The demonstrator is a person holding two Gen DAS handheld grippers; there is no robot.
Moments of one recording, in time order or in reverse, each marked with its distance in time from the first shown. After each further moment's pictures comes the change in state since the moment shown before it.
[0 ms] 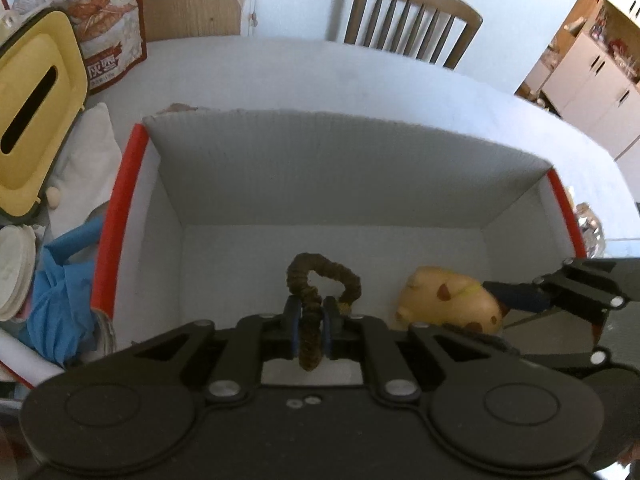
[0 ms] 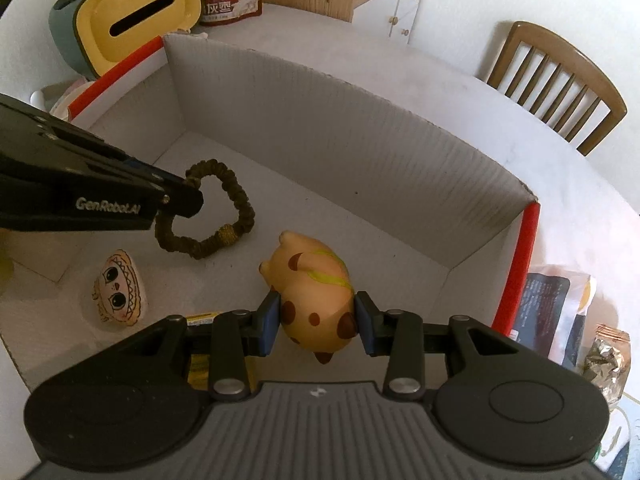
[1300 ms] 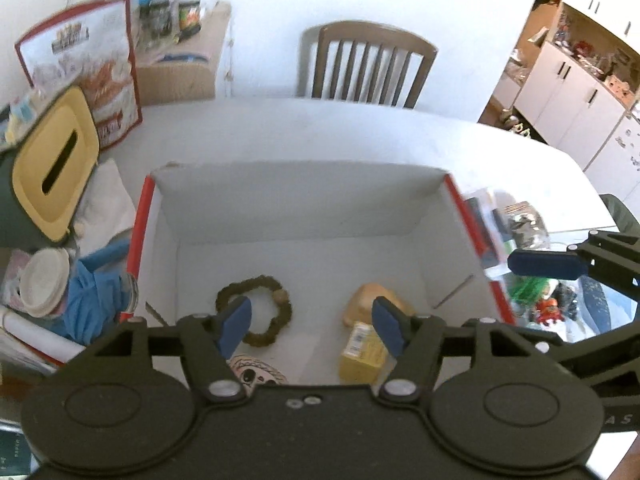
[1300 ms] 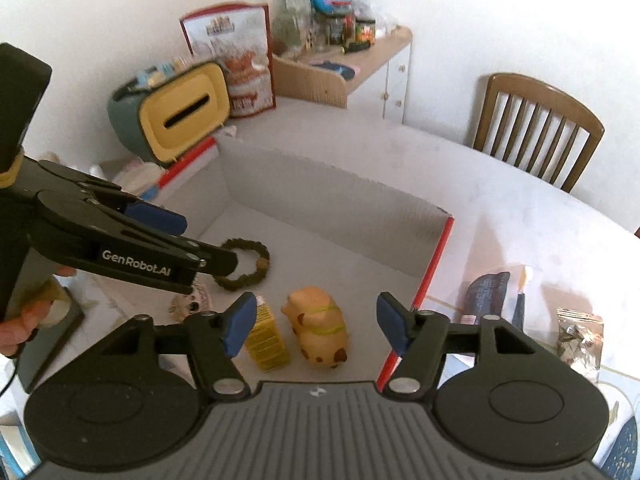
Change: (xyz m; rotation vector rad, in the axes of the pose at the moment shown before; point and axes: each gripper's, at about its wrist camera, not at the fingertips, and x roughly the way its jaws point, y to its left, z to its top) left arm -0.088 -0.045 -0.039 0.091 -0.168 -0.018; right arm -0.113 -0.017 -0.046 0.069 -0.259 0.086
